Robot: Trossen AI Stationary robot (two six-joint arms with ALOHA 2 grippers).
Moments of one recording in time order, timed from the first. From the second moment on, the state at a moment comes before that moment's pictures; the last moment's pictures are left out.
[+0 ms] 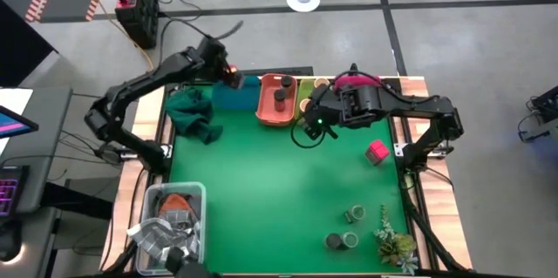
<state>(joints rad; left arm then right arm) 0.80 1.47 1.27 -0.64 -0.13 -0.26 0.02 1.65 1.86 -1.35 0.60 0.64</state>
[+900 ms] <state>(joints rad) 0.80 1.60 1.28 -0.76 -0.30 -0.43 -0.04 1.65 1.86 -1.29 0.57 0.43</state>
